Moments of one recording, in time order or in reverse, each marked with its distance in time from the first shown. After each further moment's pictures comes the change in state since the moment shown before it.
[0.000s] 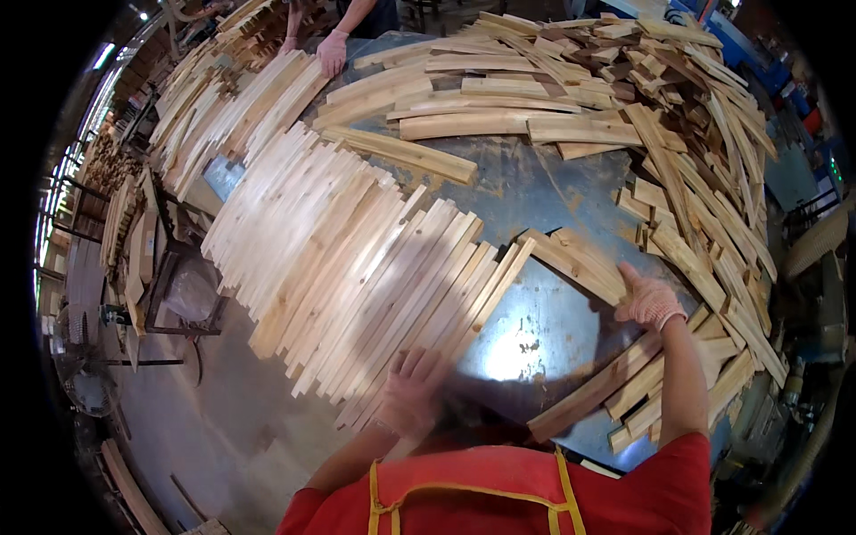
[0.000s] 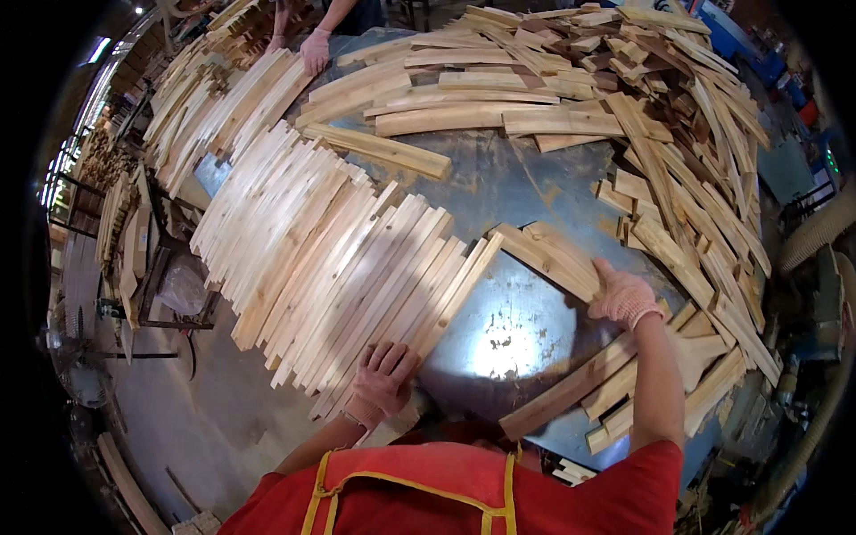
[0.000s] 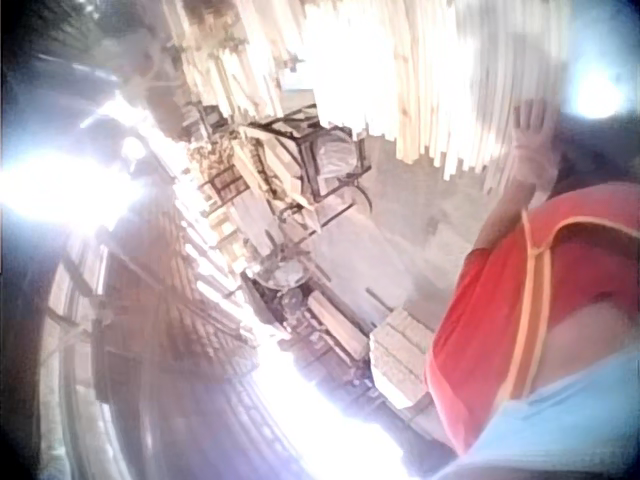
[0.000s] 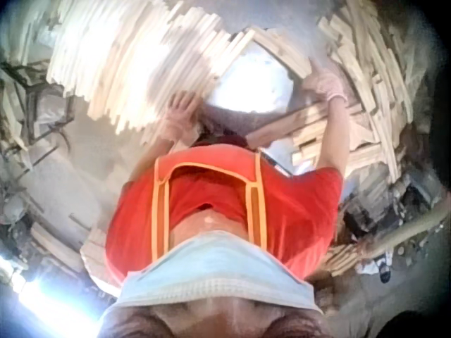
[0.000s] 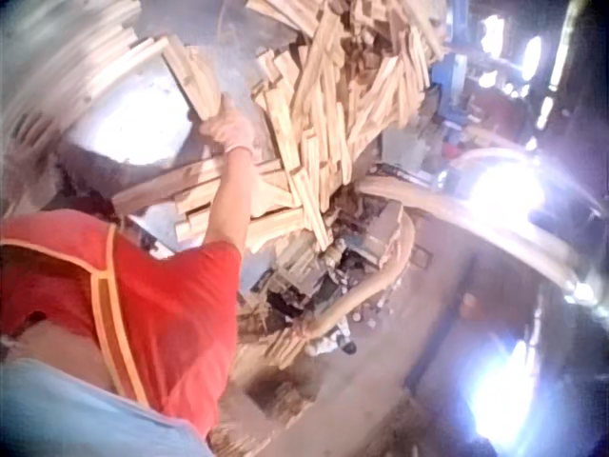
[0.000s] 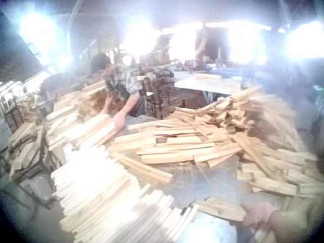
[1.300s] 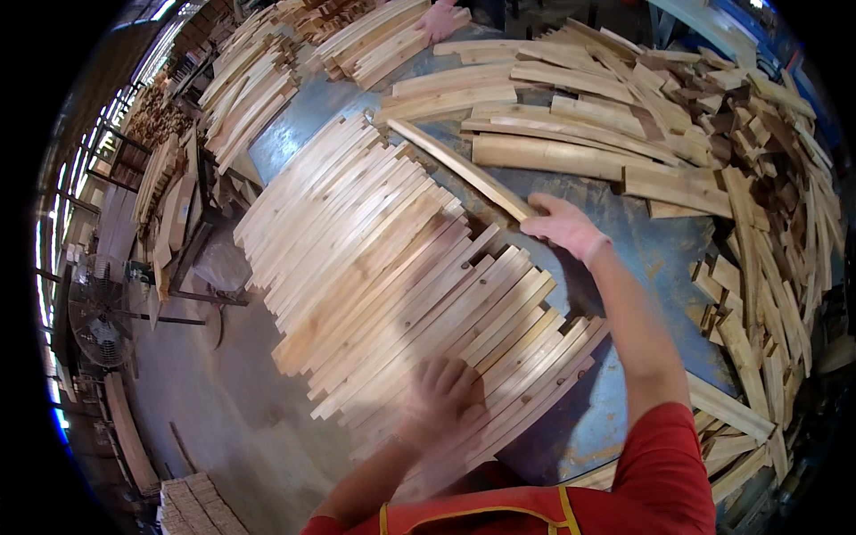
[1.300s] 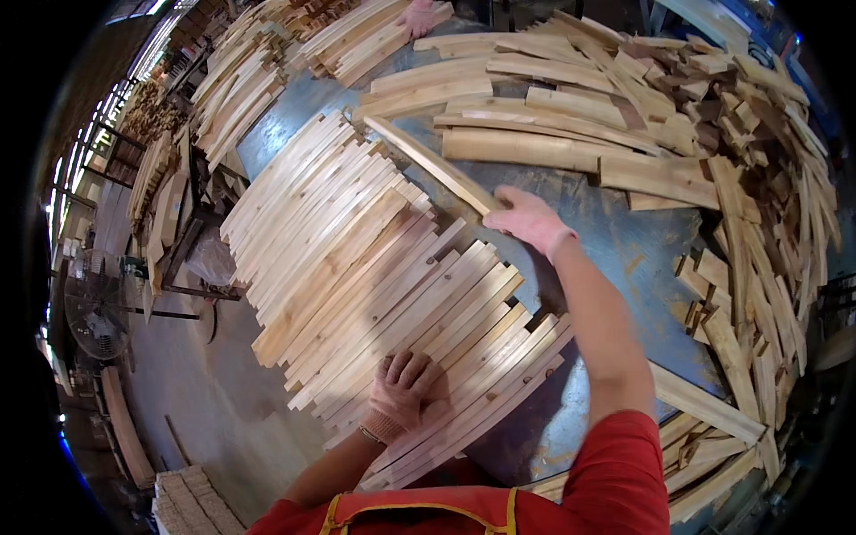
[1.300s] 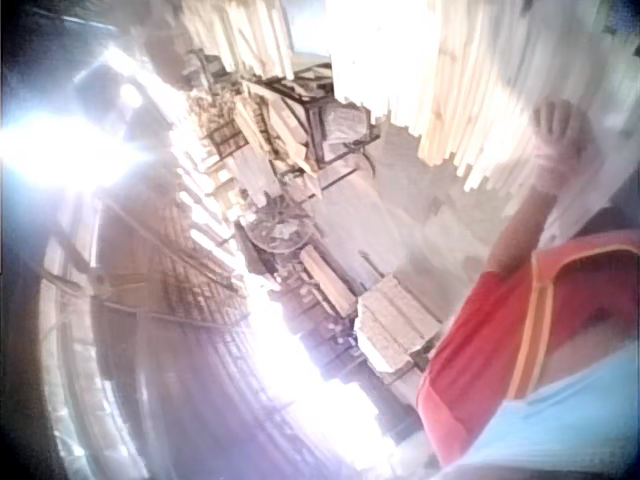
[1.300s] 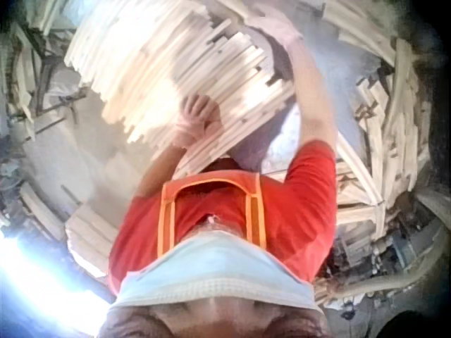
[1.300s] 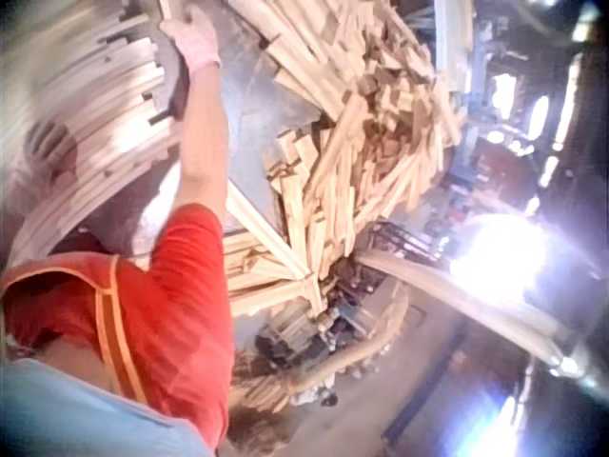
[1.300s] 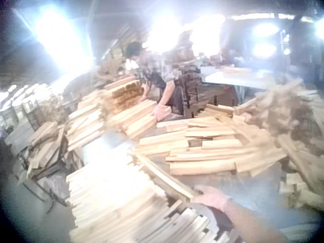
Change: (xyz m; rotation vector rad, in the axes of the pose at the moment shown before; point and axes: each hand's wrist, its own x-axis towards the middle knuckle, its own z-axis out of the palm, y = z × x) left_hand 0.061 -0.060 -0.004 -0.028 -0.034 -0.235; right_hand 0.239 -0.287 -0.067 0.697 -0.107 -0.562
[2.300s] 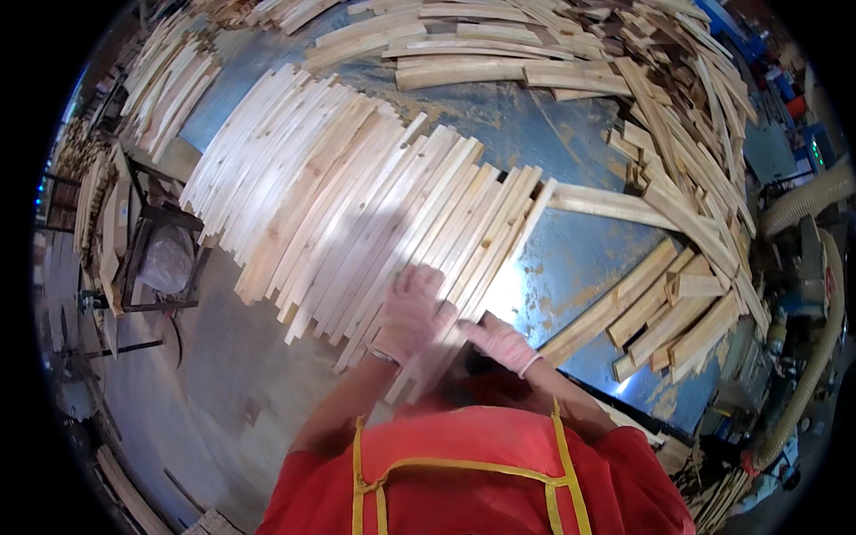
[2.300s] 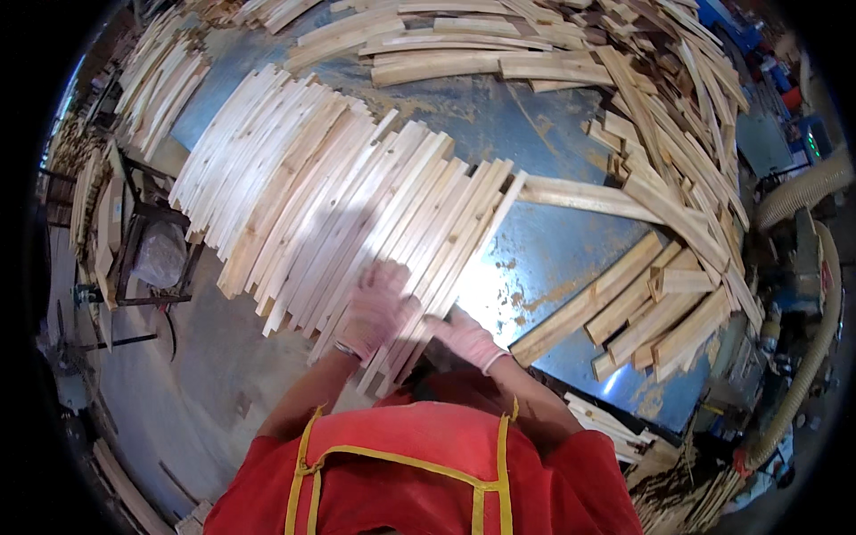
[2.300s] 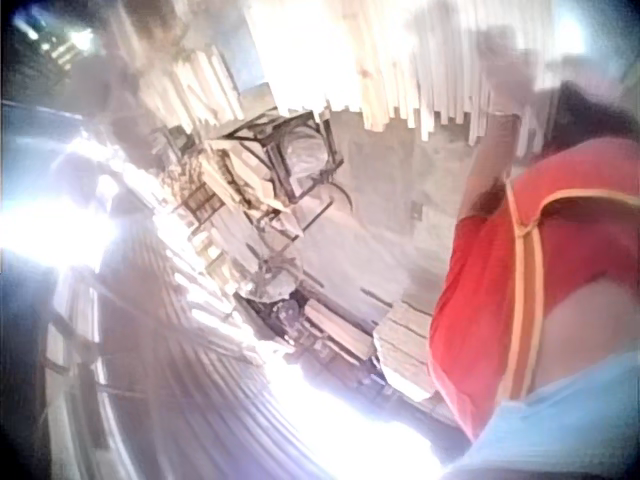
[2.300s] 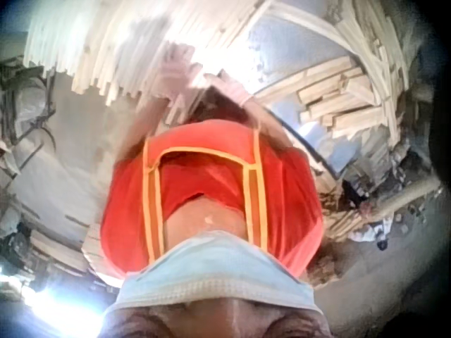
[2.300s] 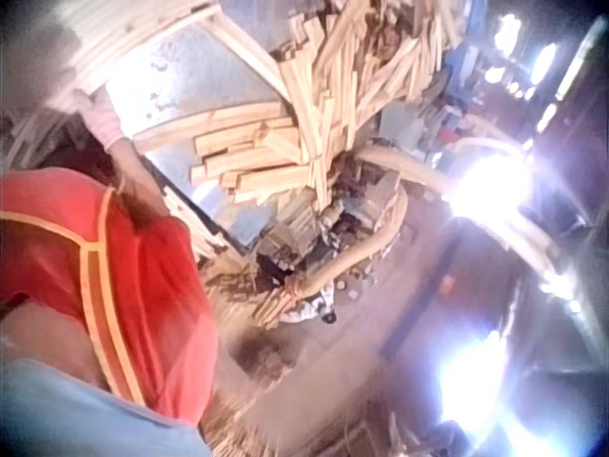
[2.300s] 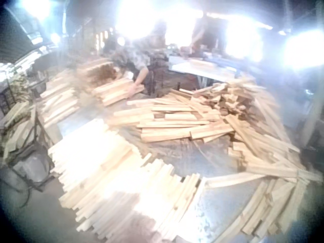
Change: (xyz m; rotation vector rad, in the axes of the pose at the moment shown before) left_hand -0.091 0.011 0.029 0.035 -0.117 0.018; right_hand -0.362 0.057 0.313 0.203 0.141 0.267
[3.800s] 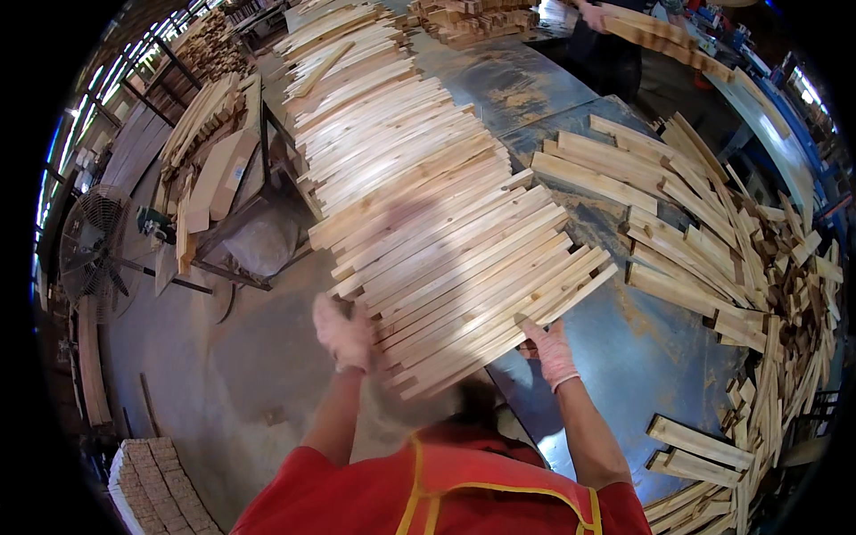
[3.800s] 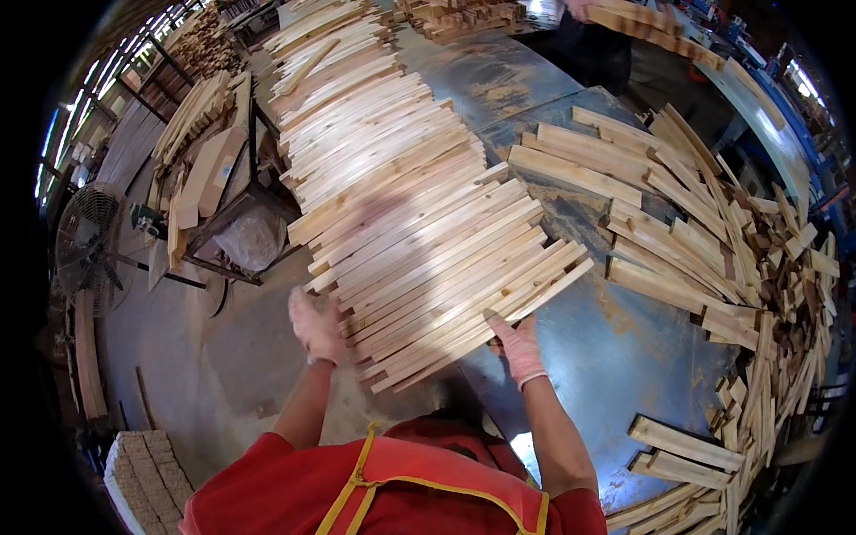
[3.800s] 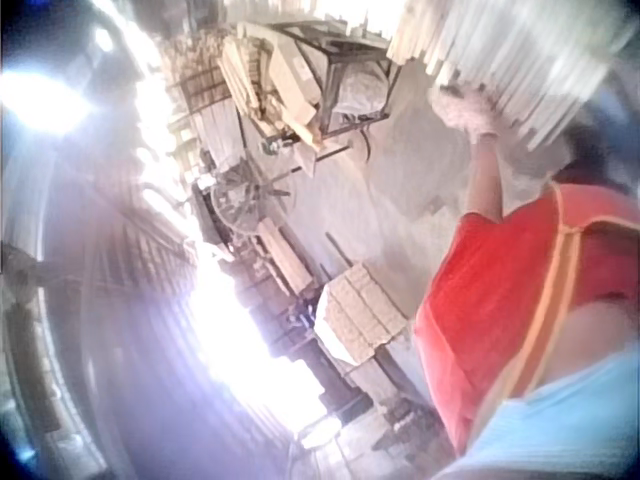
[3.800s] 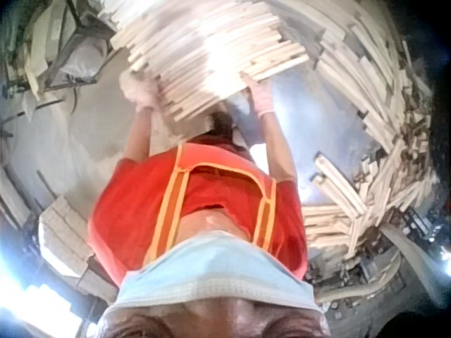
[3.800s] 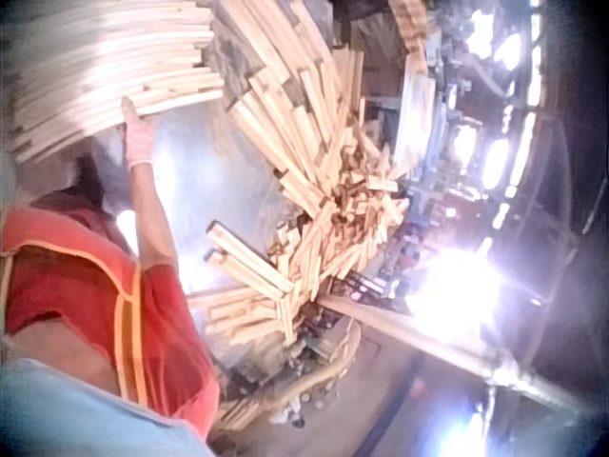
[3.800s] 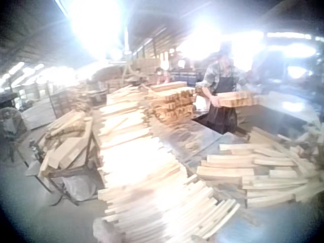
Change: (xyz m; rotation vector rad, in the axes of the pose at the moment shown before) left_hand 0.002 -0.507 -0.149 -0.691 1.120 -0.967; right_hand 0.366 -0.340 0.113 0.600 -0.016 0.078
